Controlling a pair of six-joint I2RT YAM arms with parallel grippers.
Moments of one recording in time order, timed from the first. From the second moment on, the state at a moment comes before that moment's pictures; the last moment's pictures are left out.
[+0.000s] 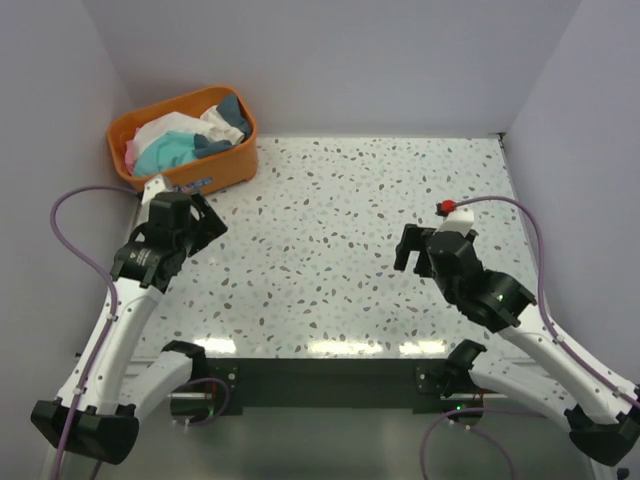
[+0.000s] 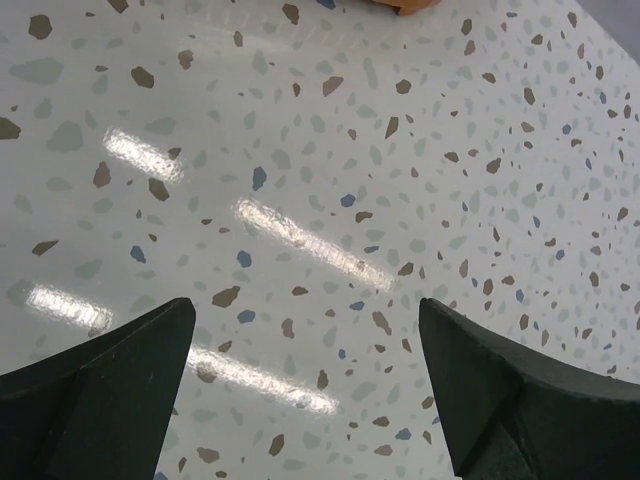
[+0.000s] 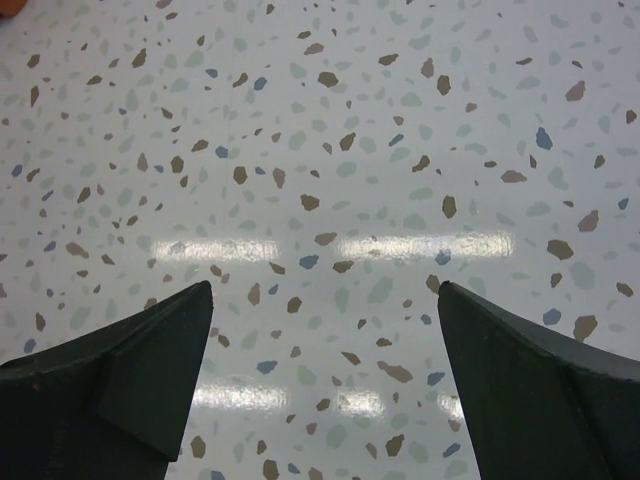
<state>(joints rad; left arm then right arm) -0.22 0.92 1.02 -0.82 -0.30 -0.73 0.75 0.77 0.87 -0.71 0.58 0.56</state>
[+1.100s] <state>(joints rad) 0.13 1.96 1.93 -0.75 -0.35 -0.53 0.75 0.92 0.88 -0.60 0.53 0.48</state>
